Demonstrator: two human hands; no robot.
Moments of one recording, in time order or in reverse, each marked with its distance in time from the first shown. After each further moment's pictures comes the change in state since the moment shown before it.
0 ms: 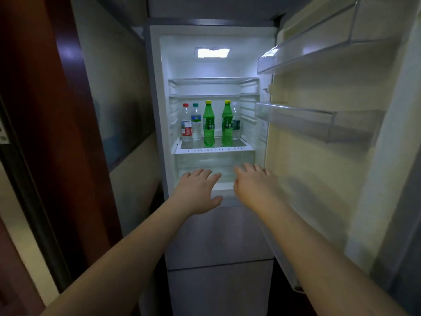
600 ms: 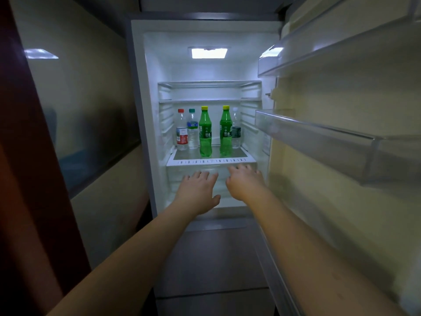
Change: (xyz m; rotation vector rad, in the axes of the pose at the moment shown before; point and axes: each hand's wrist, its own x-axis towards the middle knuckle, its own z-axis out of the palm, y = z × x) left_hand 0.124 -0.016 0.044 0.070 0.046 -0.103; right_hand 0.132 0.029 0.044 0.130 -0.211 0.020
